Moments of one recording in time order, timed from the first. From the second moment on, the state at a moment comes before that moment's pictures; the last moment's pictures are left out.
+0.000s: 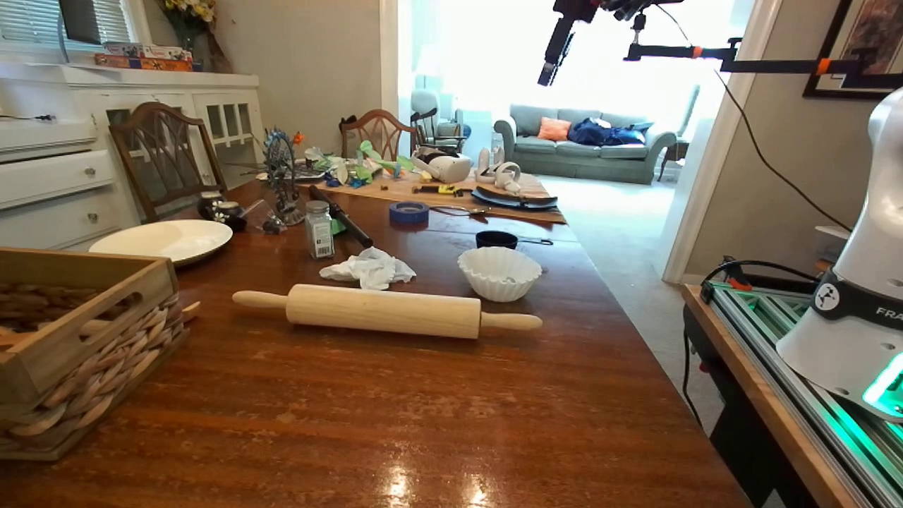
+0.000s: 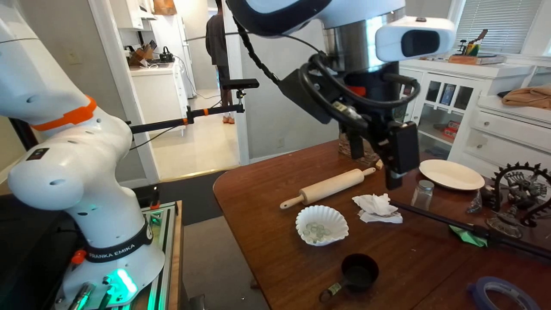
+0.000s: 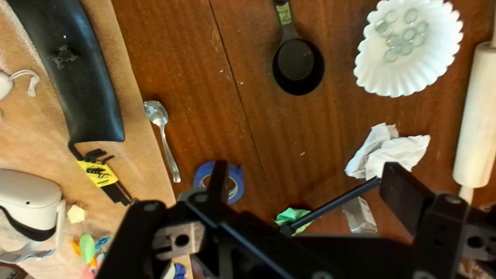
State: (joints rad) arm -0.13 -0.29 -0.38 -2.24 -0.03 2.23 -0.42
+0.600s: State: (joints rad) arm -0.21 -0.01 -0.43 -2.14 0.11 2.34 -0.53
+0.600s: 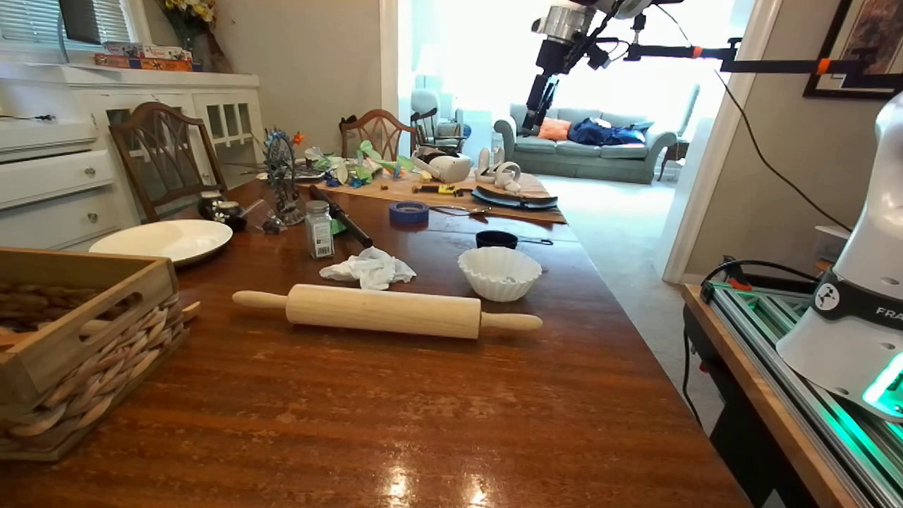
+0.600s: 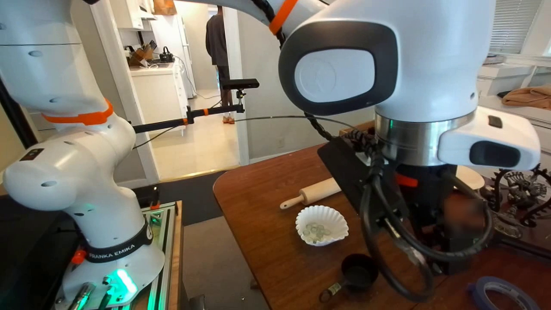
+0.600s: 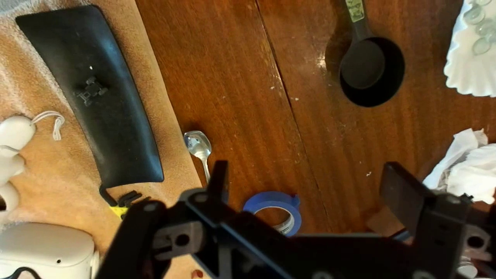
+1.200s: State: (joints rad) arm -0.27 0.07 -0.39 -2.07 0.16 2.37 -0.66
